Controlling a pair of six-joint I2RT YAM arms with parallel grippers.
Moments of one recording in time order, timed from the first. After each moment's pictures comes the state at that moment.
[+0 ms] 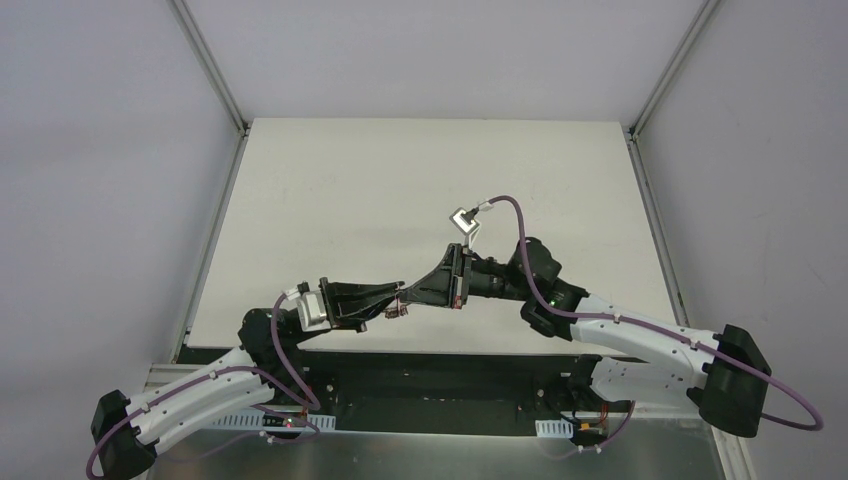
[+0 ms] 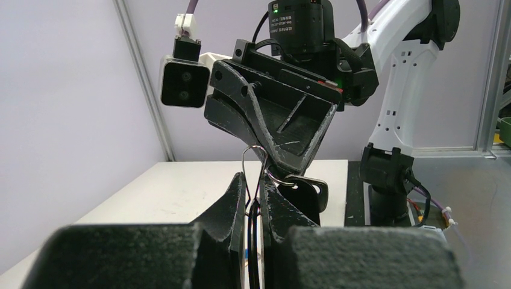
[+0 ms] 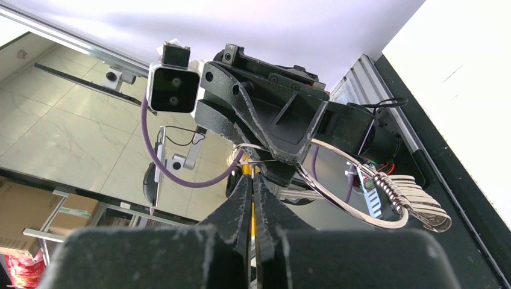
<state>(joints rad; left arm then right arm) -0.94 0.42 0.16 0.83 0.32 -0.01 1.03 1.06 0.67 0.50 -0.48 1.16</state>
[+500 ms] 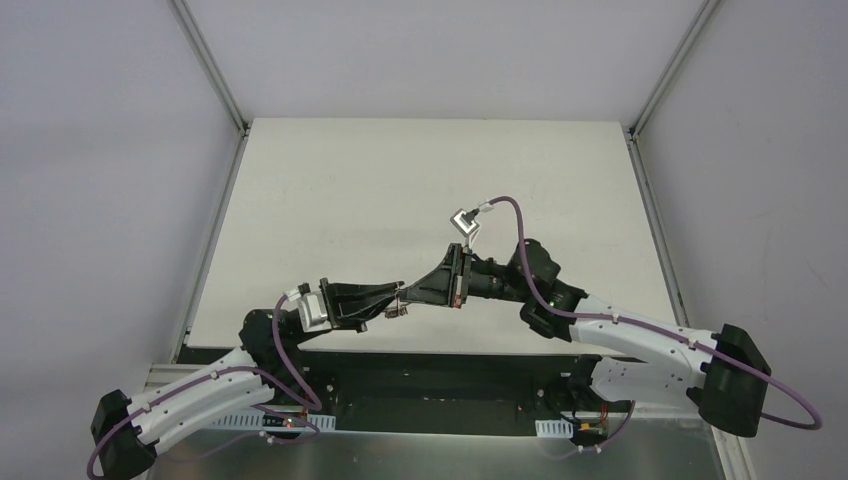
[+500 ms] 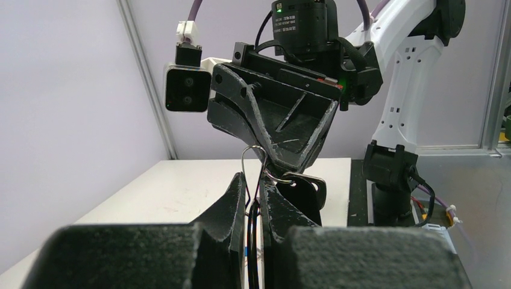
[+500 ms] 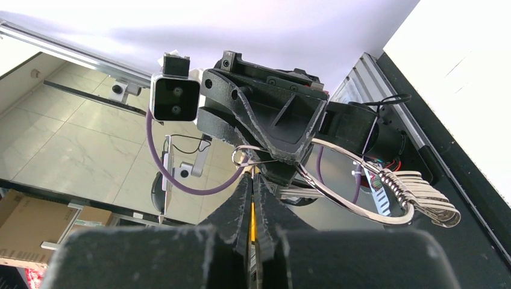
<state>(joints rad) -0.94 0.42 0.15 0.84 0.32 0.00 1.03 1.06 0.66 0.51 -0.46 1.21</state>
